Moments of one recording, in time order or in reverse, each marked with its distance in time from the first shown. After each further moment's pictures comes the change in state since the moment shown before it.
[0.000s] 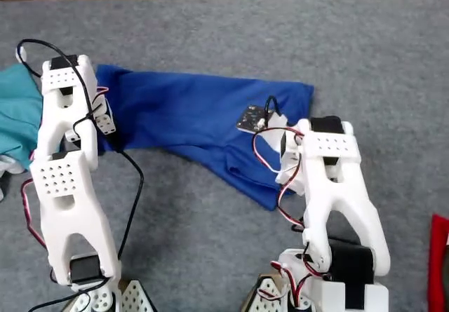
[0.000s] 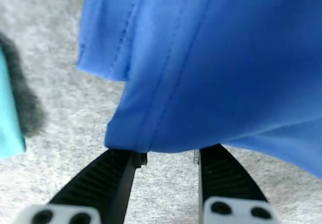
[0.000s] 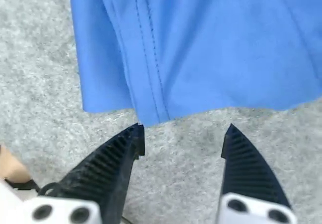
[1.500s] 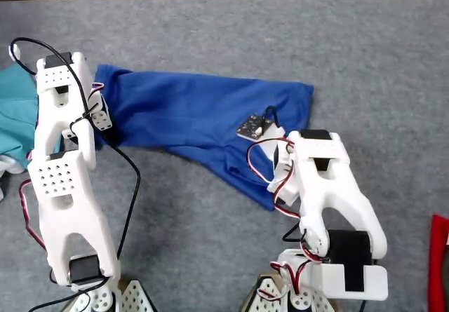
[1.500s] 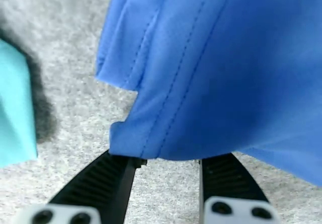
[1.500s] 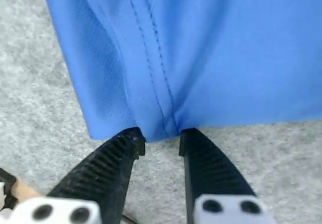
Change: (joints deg) left arm -1.0 0.1 -3.2 0.0 -0.1; right arm -1.2 5.6 7.2 -8.1 -9.6
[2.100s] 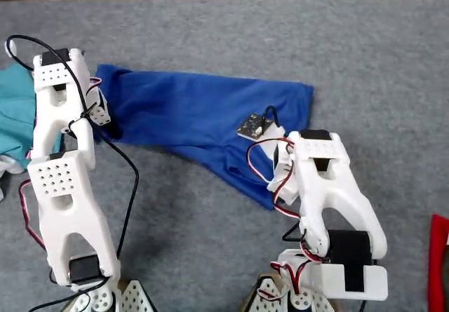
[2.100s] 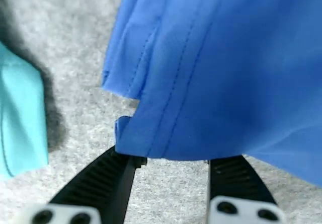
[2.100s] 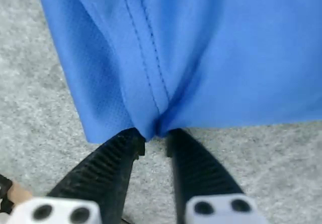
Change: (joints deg) left arm -0.3 0.1 -3.3 0.0 -3.2; right arm 0.0 0.0 0.1 -1.1 0.0
